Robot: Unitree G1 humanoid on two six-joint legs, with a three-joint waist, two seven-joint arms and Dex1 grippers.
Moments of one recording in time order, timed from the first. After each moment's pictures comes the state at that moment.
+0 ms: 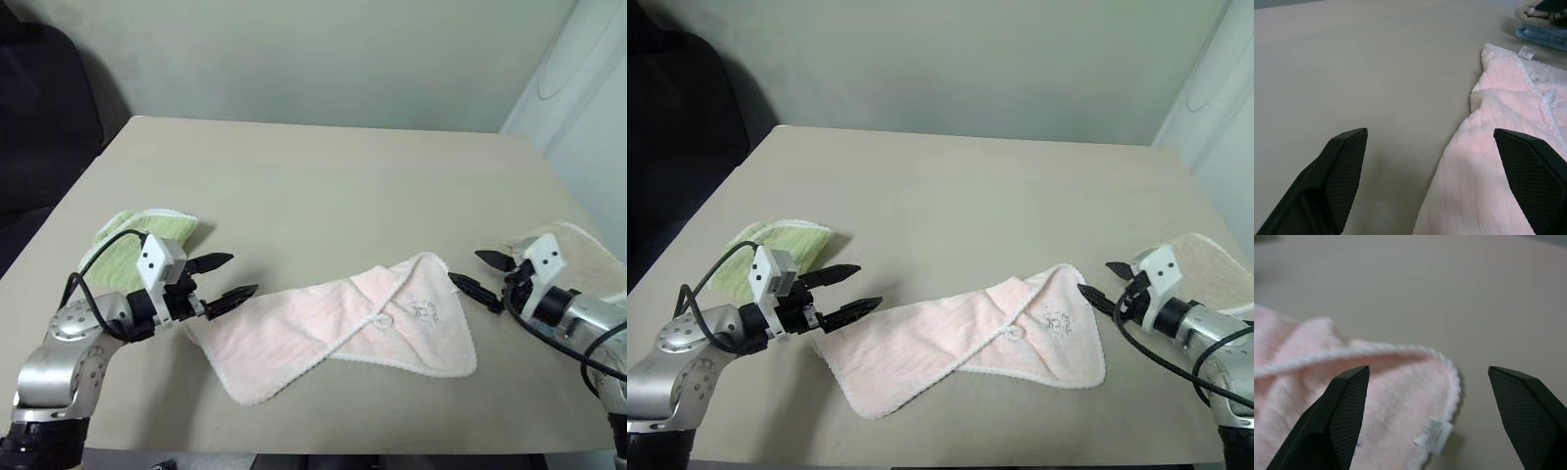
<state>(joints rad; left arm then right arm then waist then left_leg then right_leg) -0.07 0.76 0.27 -0.21 -0.58 0.44 -0.96 -0.06 -0.73 -0.23 -0.22 0.45 0.47 0.74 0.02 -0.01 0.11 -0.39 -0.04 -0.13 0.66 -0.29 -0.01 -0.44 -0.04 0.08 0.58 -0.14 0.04</state>
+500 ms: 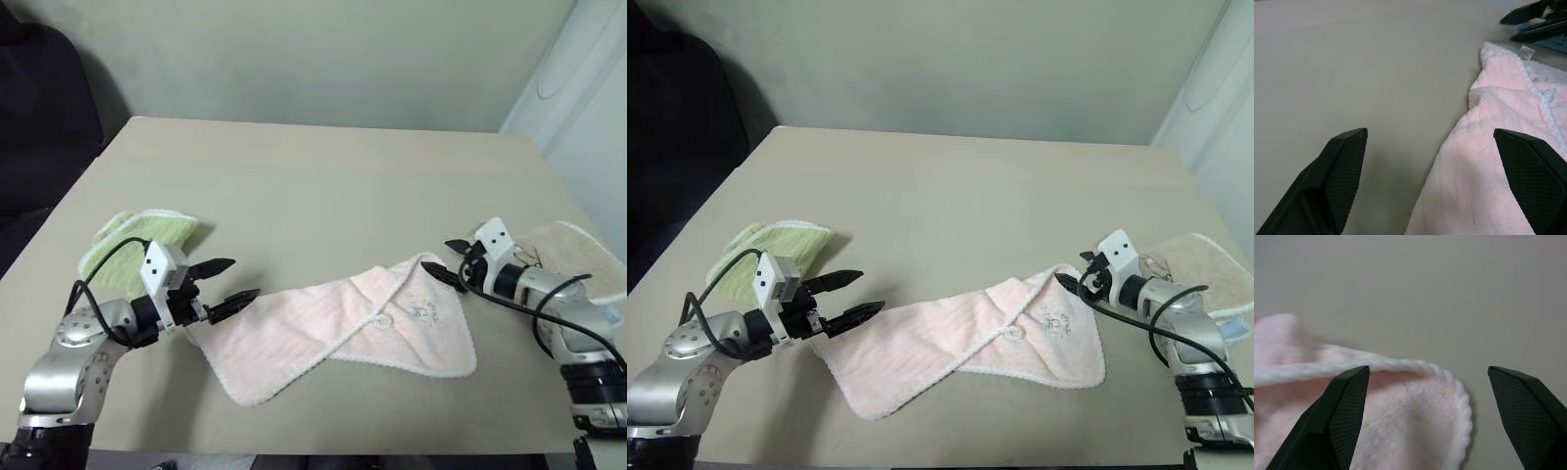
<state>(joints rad) -0.04 0.73 0.27 -0.22 -0.58 0.44 -0.94 -0.39 -0.66 -0.01 0.11 0.29 0.43 0.75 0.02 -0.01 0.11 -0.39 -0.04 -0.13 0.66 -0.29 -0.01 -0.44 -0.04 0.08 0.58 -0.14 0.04</state>
